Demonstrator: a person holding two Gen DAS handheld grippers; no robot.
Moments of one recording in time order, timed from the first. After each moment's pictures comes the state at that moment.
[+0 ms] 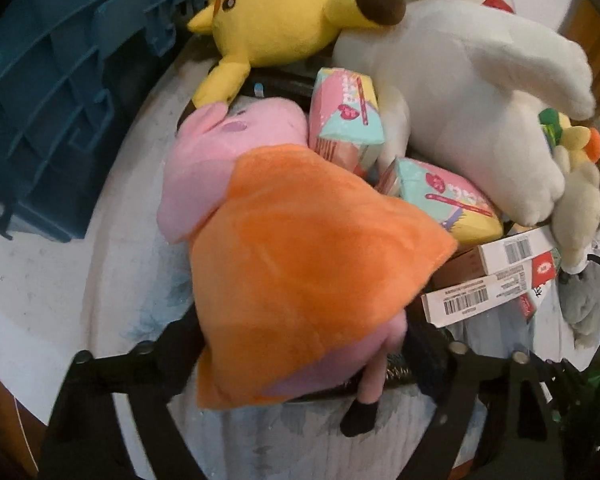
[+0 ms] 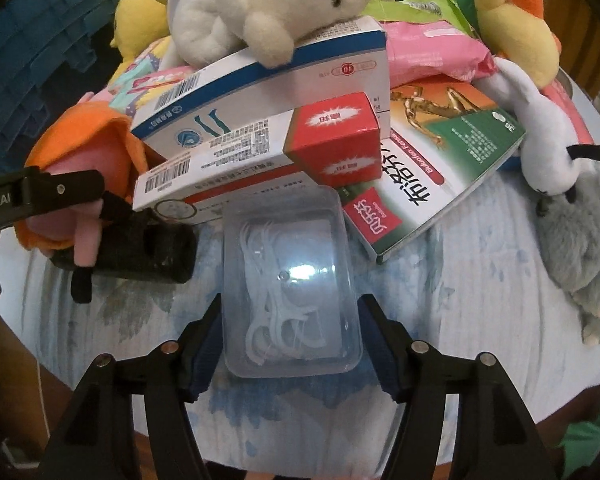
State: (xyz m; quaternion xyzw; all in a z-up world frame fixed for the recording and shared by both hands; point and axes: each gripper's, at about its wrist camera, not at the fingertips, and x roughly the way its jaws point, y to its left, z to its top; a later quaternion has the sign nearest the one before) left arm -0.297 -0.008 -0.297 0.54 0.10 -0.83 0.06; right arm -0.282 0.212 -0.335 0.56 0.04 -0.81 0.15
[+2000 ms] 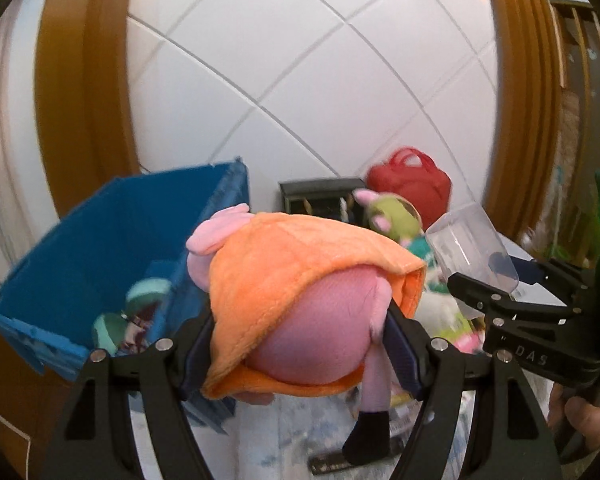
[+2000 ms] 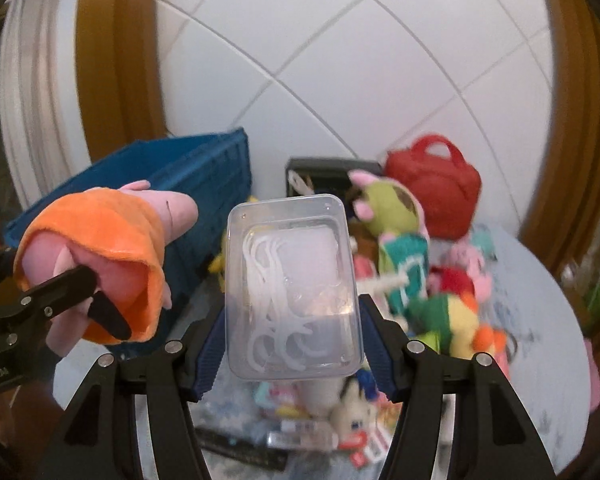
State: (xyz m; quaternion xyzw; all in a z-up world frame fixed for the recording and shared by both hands) left arm -0.247 -0.038 -0.006 0.26 0.01 -0.96 0.07; right arm -0.309 0.110 -0.046 0.28 0.07 -0.93 0.24
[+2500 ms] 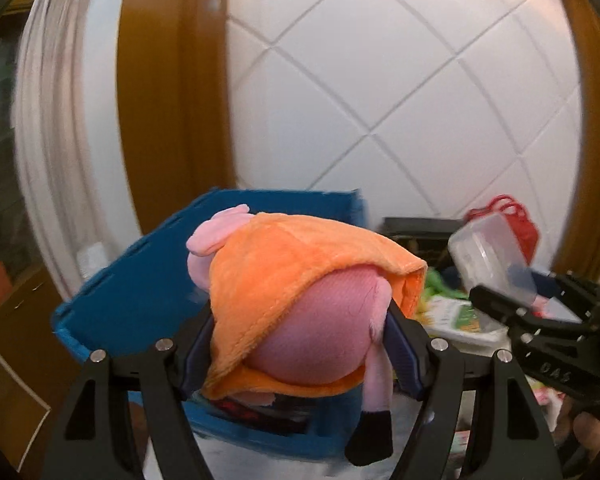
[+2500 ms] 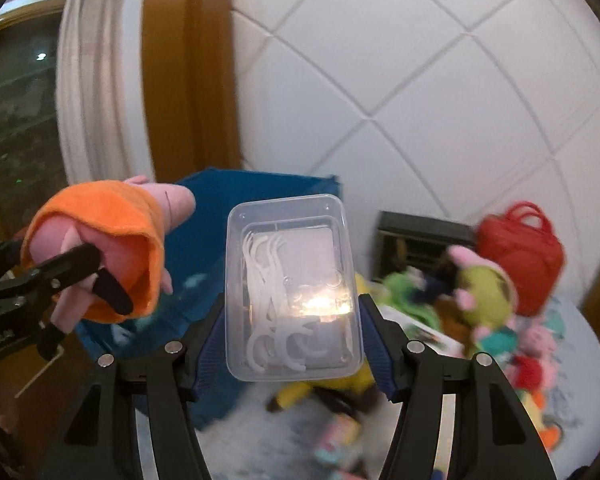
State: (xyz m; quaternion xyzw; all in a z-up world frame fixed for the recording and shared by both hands) left arm -0.253 -0.186 0.025 0.23 0.04 -0.95 0.20; right arm -0.340 -0.034 -0.006 0.24 0.08 -0.90 0.36
